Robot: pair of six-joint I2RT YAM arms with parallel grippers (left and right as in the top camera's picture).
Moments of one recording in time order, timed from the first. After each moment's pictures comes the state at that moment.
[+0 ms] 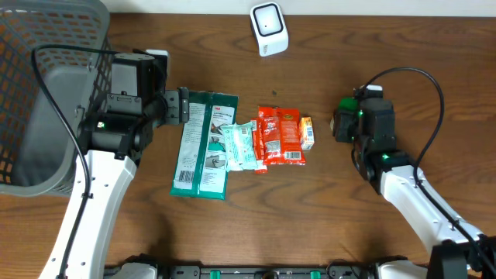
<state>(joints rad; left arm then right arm) -0.15 1.32 1.27 -0.79 -0.05 -0.06 0.17 1.42 0.69 0.02 0.11 0.21</state>
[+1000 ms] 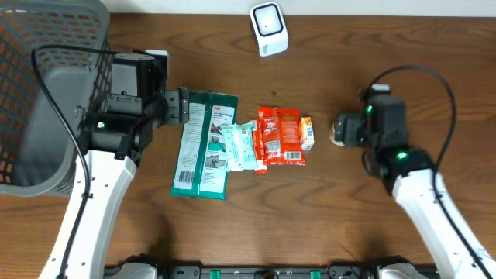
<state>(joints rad) -0.15 1.32 1.27 -0.79 -0.05 -0.06 0.16 1.28 0.87 -0.42 0.12 0.18</state>
